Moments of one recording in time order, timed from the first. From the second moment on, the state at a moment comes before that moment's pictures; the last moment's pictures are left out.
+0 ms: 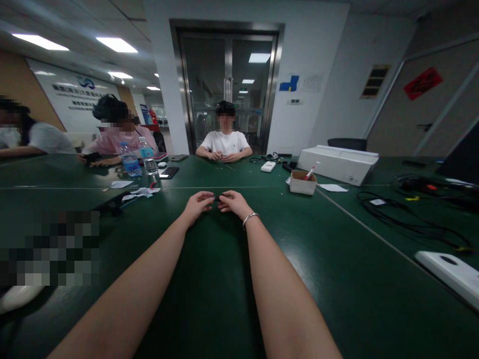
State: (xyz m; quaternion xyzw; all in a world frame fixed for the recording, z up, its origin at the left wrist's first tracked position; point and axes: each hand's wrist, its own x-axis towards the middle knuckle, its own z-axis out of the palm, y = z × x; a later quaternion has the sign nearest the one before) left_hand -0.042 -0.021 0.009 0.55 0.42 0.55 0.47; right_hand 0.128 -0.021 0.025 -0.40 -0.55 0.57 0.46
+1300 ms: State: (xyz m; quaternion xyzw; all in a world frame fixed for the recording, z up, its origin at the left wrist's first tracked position) left_hand -0.041 -0.018 0.007 0.59 0.49 0.48 0.43; right_hand 0.141 -0.013 0.008 -0.39 -0.57 0.54 0.48
